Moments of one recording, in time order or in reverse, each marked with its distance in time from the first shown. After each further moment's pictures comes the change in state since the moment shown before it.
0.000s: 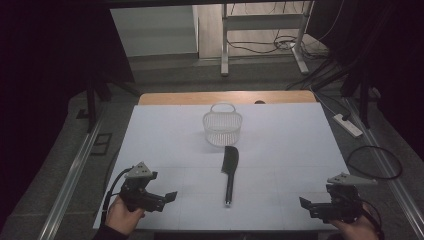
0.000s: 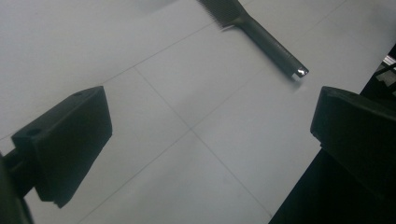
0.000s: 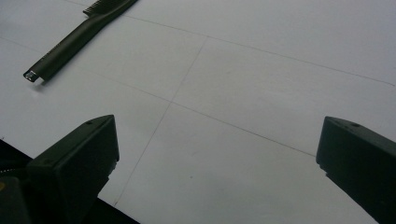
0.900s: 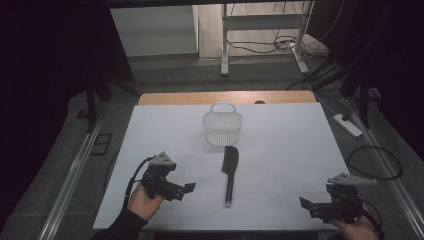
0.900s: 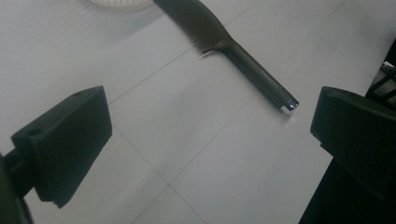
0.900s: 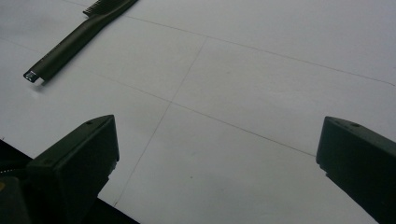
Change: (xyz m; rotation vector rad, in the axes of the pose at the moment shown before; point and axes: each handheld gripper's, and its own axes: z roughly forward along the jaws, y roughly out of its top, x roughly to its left) left arm -0.009 0.038 0.039 0.025 -0.053 0.039; right arm 0.000 0.000 0.000 -0.002 0.001 0.001
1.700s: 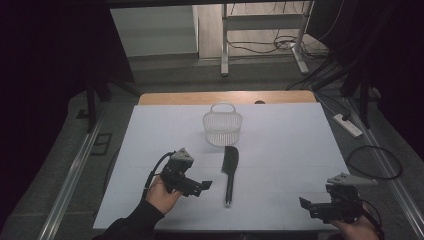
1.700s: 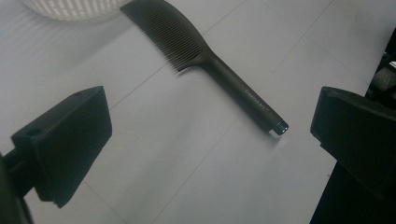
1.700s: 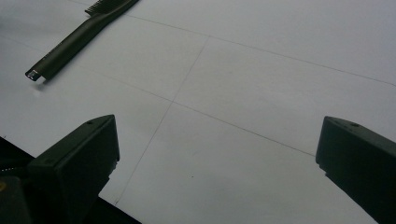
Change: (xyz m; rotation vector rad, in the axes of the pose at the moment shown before) left arm -0.015 0.028 0.035 0.049 -0.039 0.034; right arm 0.000 0.000 0.000 0.002 0.005 -0.005
